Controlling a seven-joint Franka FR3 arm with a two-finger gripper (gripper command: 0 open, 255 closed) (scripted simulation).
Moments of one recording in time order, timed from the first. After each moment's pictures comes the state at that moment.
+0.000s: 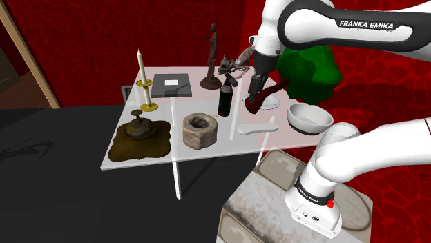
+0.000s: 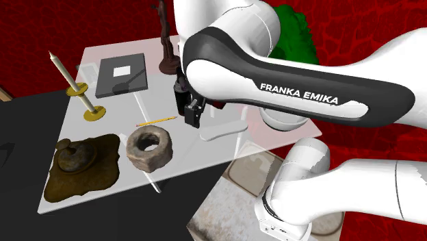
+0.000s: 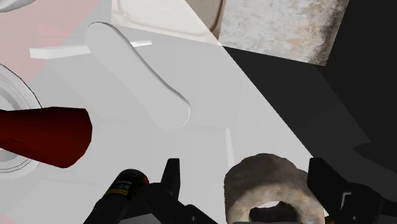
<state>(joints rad) 0.02 -0.83 0.07 -2.45 0.01 1.68 -0.13</state>
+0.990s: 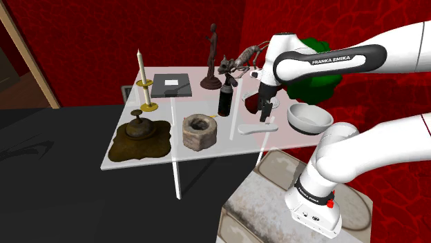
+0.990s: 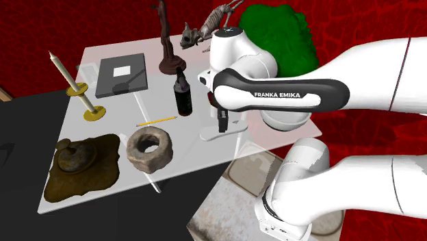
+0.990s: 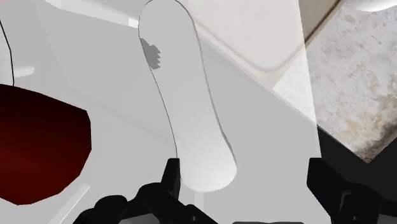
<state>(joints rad) 0.05 -0.78 -0.26 -2.73 -0.19 1.98 -0.72</state>
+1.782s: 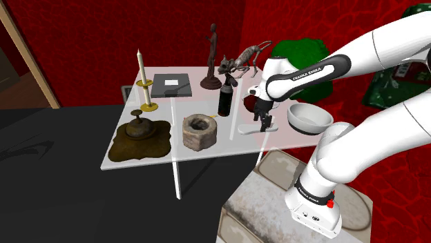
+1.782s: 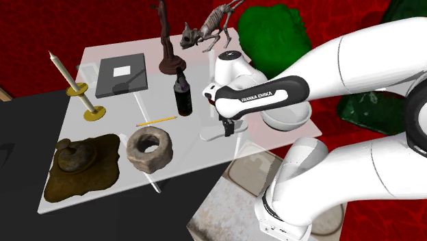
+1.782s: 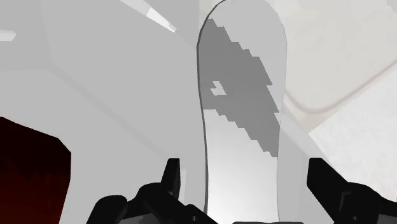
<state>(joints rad) 0.07 -0.55 -0.47 -2.80 -0.29 2.27 -1.02</state>
